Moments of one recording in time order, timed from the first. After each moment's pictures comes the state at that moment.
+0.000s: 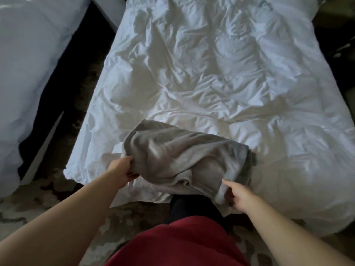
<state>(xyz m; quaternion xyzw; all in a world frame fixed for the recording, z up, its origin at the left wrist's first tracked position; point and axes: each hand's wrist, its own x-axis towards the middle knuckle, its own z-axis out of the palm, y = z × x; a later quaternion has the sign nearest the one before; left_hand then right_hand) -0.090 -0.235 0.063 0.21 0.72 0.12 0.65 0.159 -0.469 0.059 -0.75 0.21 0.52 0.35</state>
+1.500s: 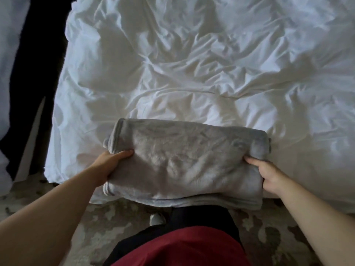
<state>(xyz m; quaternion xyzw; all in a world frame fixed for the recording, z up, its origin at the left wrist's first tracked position) -0.078 -0.208 0.007 0.42 0.69 -0.03 0.59 0.263 -0.483 -0.009 -0.71 0.16 0.54 0.43</state>
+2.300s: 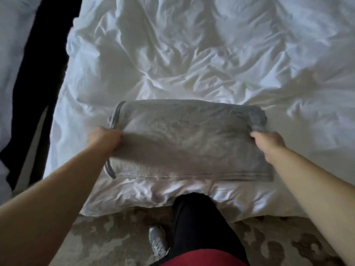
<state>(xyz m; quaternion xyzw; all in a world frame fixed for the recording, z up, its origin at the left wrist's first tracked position) 0.001 -0.133 0.039 0.56 0.75 -0.05 0.35 0.324 -0.368 0.035 -0.92 0.08 0.32 0.20</state>
